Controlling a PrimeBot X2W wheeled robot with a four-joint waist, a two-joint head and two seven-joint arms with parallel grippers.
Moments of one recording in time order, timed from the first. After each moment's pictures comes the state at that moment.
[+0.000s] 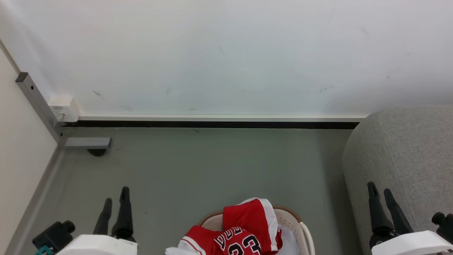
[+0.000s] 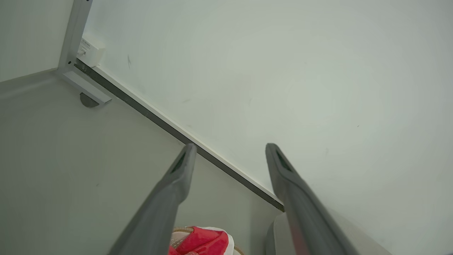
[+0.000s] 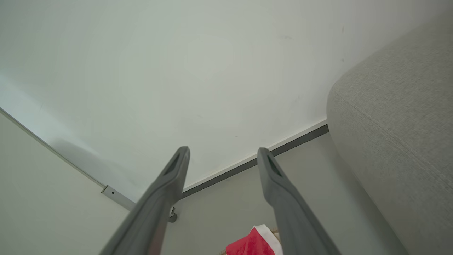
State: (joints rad) left arm -0.06 0.06 0.01 0.16 -0.74 -0.01 -0.09; right arm -0.09 -0.10 0.09 0.23 0.86 0.13 -0.09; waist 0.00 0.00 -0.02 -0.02
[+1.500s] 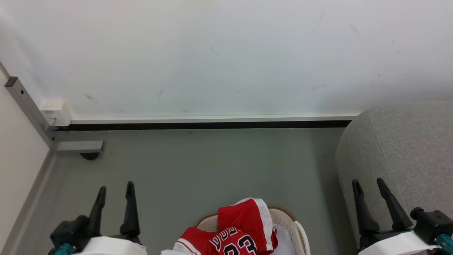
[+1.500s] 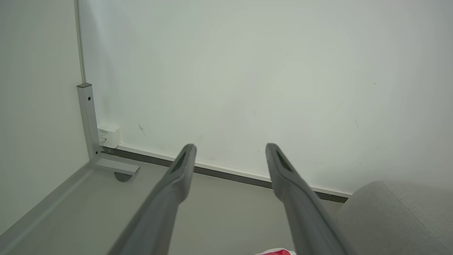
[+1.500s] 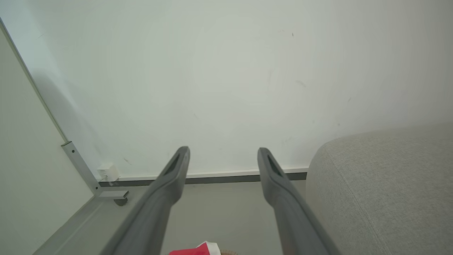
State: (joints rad) left arm -0.05 0.07 -0.01 0.12 -0.28 0.02 -0.20; right arm -0.12 -0.13 0.15 0.24 0.46 0.13 -0.20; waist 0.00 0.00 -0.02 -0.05
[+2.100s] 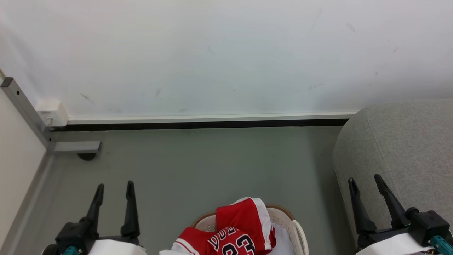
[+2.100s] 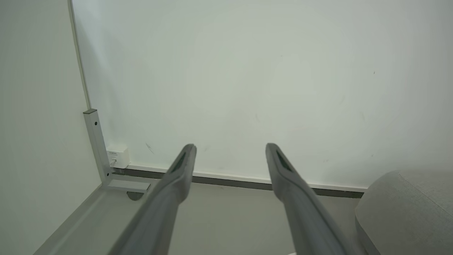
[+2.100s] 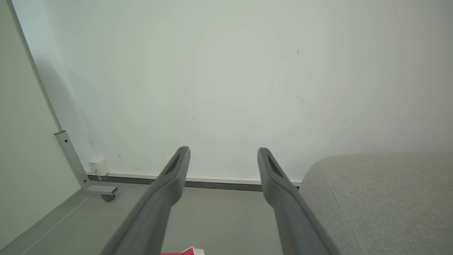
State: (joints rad) left arm -0.04 0.06 0.01 0.11 -0.15 0.01 -0.24; right arm -0.12 -0.13 0.15 0.23 0.35 0.13 -0.24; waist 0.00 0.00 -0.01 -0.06
